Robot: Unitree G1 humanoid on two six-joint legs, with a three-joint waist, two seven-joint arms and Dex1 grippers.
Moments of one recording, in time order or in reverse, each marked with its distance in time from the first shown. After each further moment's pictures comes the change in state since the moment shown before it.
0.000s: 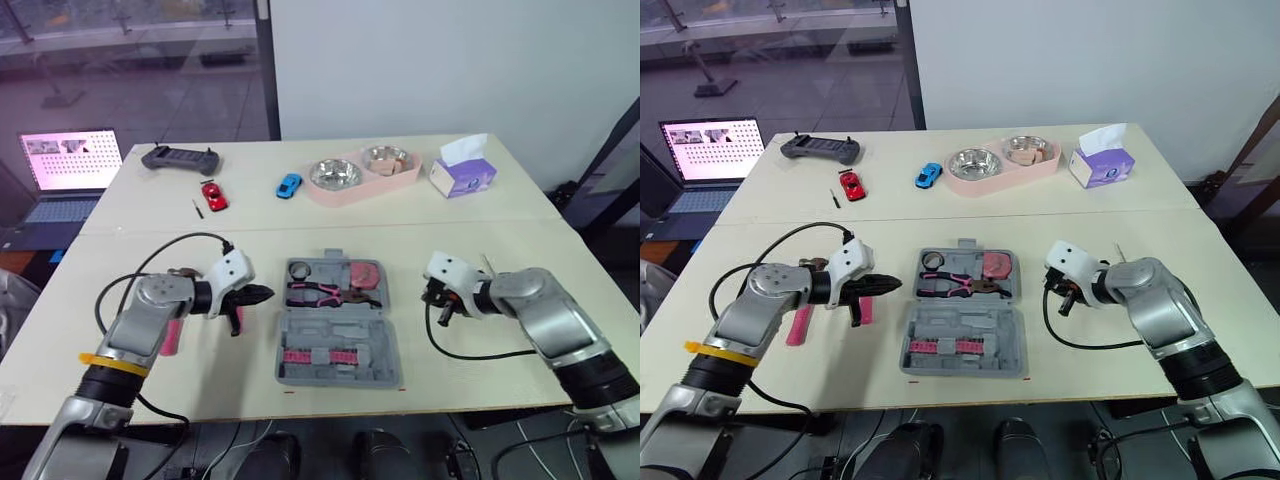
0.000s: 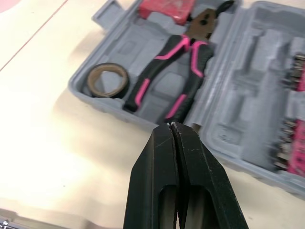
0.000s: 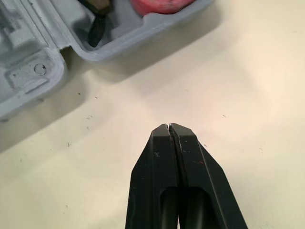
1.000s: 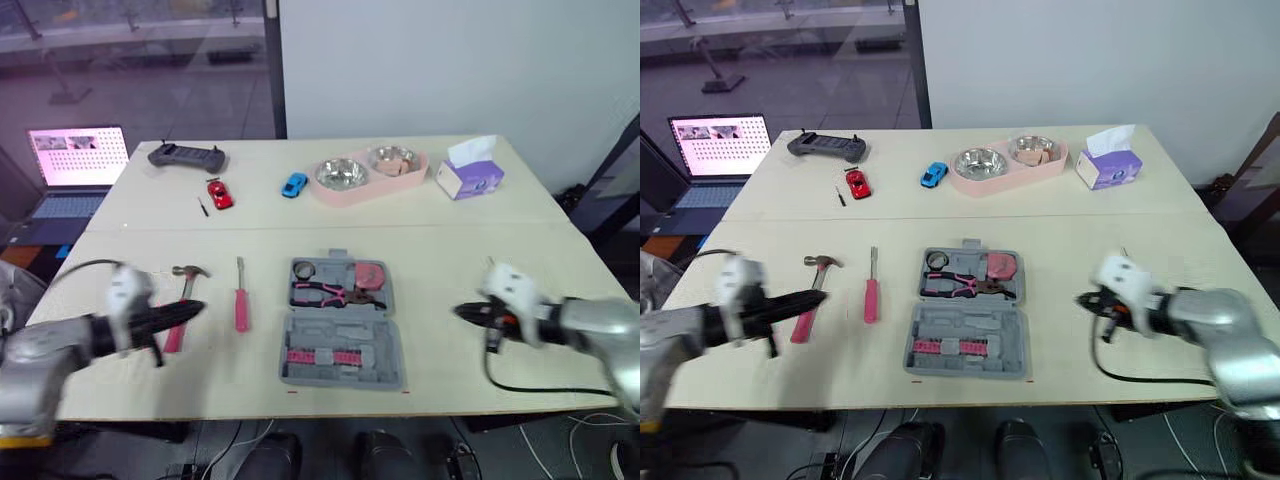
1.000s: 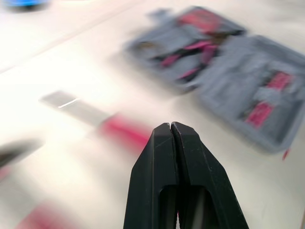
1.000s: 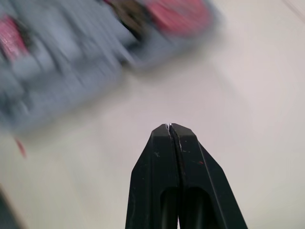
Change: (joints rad) left arm 0.469 0.222 0.557 -0.096 -0.334 0.027 -0.084; right arm 0.462 -0.124 -0.582 -0.268 0.243 -0.084 0.107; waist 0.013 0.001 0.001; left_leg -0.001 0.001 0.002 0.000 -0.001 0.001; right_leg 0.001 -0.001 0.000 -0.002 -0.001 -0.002
